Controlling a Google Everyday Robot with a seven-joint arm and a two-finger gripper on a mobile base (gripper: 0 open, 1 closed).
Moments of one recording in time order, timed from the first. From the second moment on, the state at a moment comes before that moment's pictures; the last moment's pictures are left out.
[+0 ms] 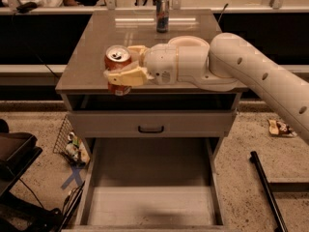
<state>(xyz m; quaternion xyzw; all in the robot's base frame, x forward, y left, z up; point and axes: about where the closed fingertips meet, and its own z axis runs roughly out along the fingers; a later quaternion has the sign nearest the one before) 0.555 0.087 0.941 -0.52 0.51 0.42 0.54</state>
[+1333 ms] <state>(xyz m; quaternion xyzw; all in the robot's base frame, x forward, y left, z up) 0.749 0.122 0.982 -0.48 0.56 0.41 0.54</state>
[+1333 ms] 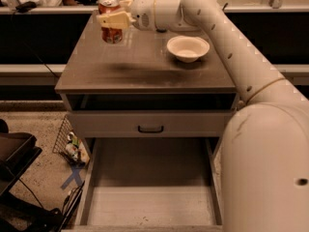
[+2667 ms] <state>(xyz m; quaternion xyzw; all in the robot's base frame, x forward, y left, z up) 0.835 0.145 0.936 -0.41 0.63 0.38 0.54</state>
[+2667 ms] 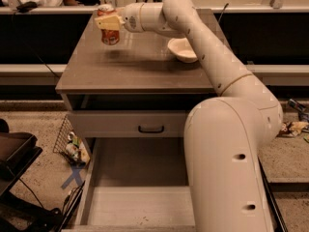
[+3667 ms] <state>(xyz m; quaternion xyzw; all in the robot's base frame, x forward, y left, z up) 0.831 0.170 0.896 -0.41 0.65 0.37 0.52</state>
